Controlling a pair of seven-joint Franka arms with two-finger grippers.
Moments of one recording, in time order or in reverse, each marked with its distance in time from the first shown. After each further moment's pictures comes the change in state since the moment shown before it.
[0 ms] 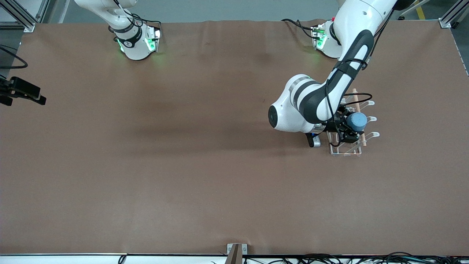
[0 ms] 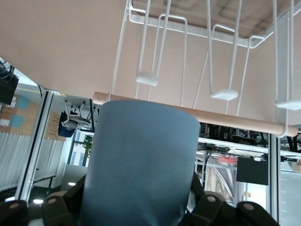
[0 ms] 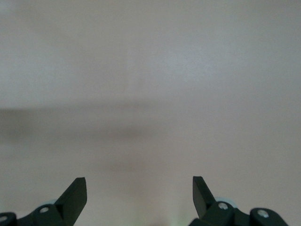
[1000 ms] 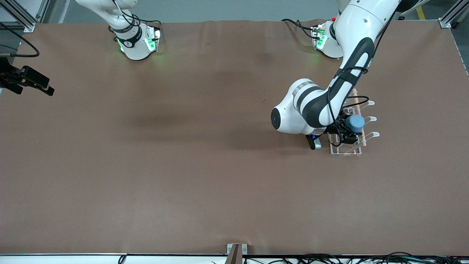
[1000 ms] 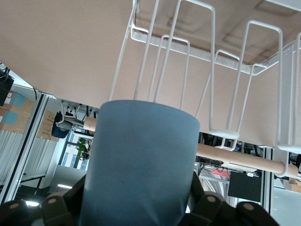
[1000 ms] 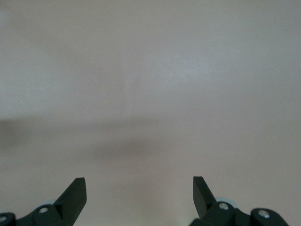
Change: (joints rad) left arm 0.028 0.014 -0.002 -0.039 -0.016 0.075 -0.095; right arm -0.053 -0.189 0.049 -0.291 -0.005 0.159 0.068
